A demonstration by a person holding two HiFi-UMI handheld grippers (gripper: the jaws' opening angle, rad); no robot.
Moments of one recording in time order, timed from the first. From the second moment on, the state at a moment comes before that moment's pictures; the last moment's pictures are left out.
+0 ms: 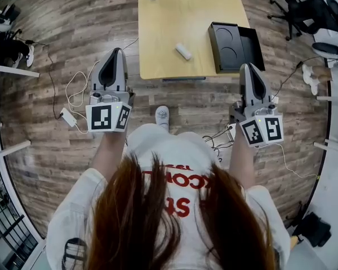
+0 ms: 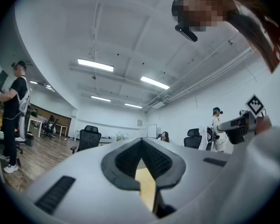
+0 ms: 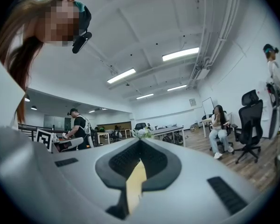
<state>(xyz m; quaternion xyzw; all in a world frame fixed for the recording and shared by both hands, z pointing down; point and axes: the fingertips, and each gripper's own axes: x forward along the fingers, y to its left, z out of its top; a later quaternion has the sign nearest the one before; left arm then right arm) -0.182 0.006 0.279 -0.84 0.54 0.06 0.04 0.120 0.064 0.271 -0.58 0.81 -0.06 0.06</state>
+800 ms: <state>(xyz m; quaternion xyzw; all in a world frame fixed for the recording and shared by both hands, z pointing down) -0.160 -0.082 0.283 -0.80 0.59 0.05 0.05 0.142 -0.075 0.264 -0.51 0.86 -0.05 0.06</state>
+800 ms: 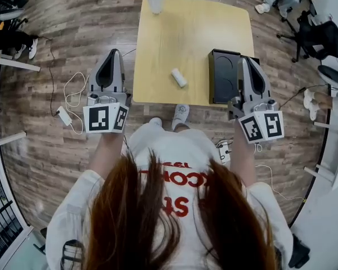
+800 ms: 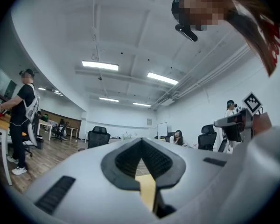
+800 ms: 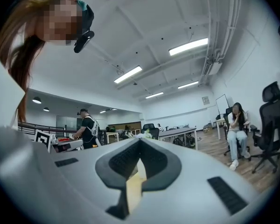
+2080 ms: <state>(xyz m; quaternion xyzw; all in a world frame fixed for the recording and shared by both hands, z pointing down) -0.157 -0.164 0.336 -0.79 0.61 0.01 0.00 0.072 -0.167 0.348 -0.44 0.89 -0.15 -0.02</state>
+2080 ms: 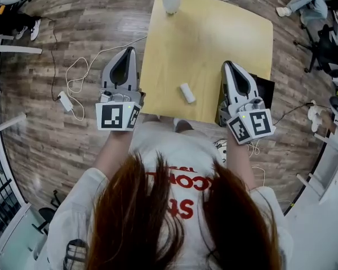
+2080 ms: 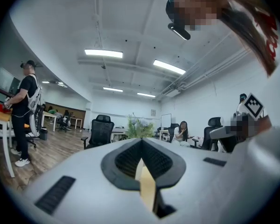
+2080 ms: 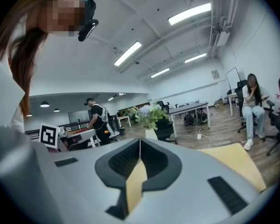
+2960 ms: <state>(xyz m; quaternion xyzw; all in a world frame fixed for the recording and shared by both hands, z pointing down) -0.179 -0.129 0.408 -0.79 0.61 -0.04 -0.07 -0.003 -0.083 0.596 -0.35 0.85 -0.24 -0.32</state>
